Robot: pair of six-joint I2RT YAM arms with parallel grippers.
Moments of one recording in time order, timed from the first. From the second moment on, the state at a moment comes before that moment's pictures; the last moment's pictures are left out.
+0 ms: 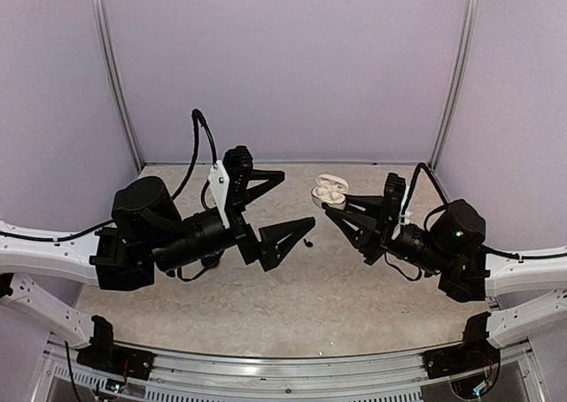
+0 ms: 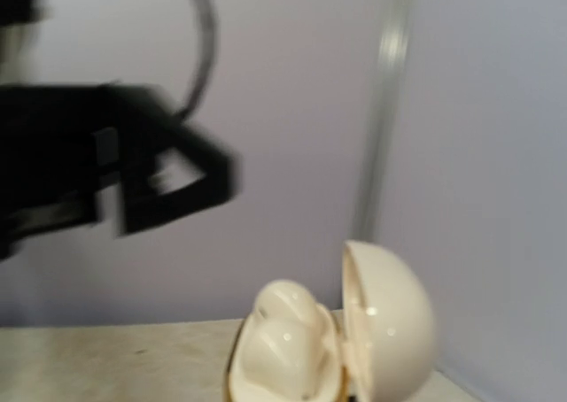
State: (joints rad) left arm -1.30 1.25 0.91 0.49 -0.16 0.13; right arm 1.06 1.05 0.53 0.81 -0.06 -0.16
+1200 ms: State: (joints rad) left arm -1.26 1.17 0.80 0.43 0.18 0.12; right arm 1.04 1.13 0.65 0.57 -0.58 -0.05
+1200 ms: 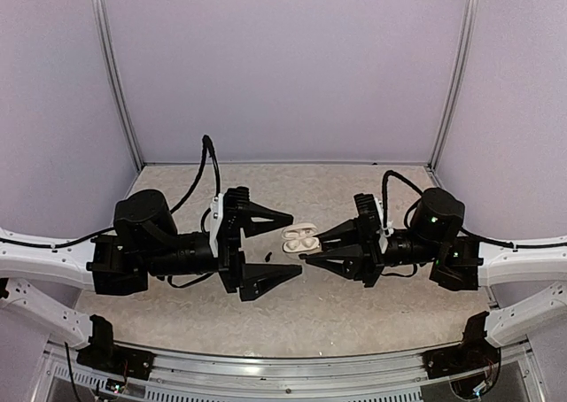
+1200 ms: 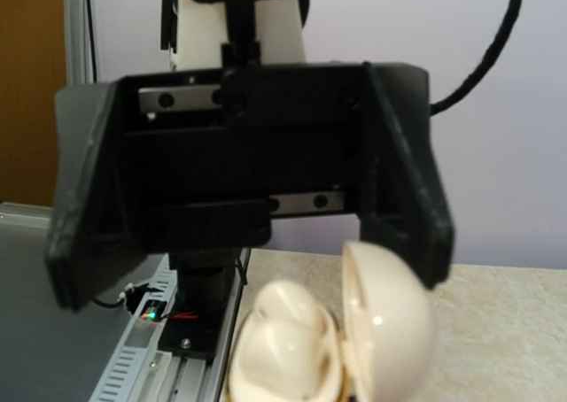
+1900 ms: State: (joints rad) left arm -1.26 1.19 0.80 0.43 0.20 0.16; right arm 1.00 1.13 0.63 0.59 -0.62 0.01
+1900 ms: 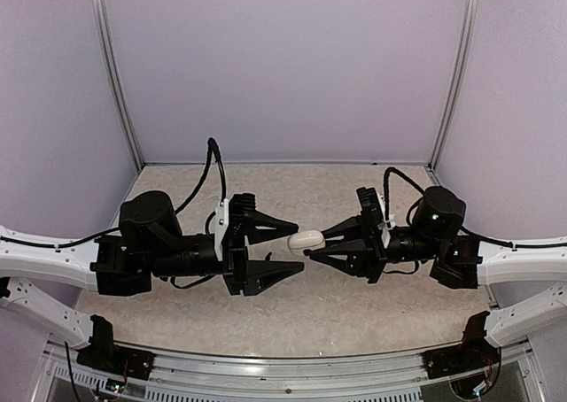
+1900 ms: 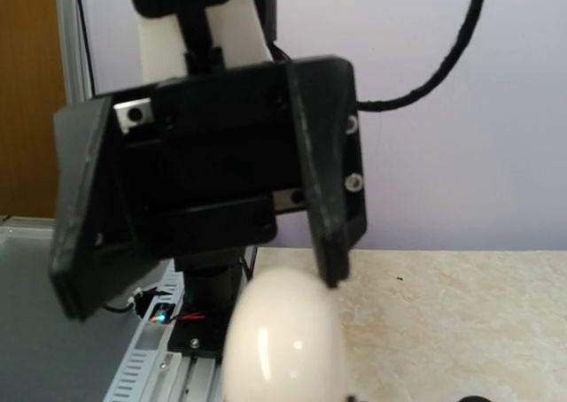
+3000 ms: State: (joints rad) left arm -0.91 1.15 0.78 0.23 -0.39 -0.44; right arm 0.37 1.63 0.84 0.29 -0.69 0.30
